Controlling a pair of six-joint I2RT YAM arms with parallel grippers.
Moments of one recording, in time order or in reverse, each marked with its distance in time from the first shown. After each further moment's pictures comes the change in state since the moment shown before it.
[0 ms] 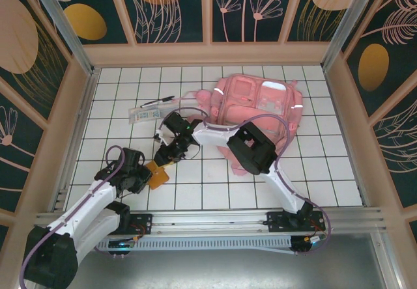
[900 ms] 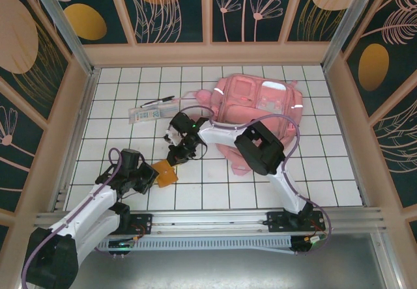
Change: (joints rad) left arm 0.008 -0.033 -0.072 0.179 0.200 -0.053; right arm -0.013 -0.100 -0.087 -0.128 0.171 -0.001
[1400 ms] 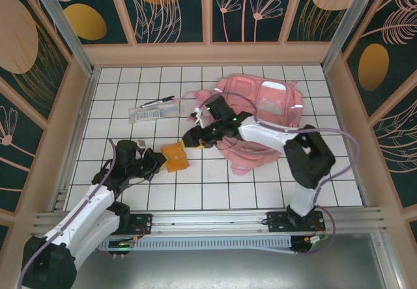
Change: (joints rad) left arm -0.016 -0.044 0.091 0.183 0.183 0.076; right arm -0.206 -0.494 -0.438 0.300 -0.154 0.145
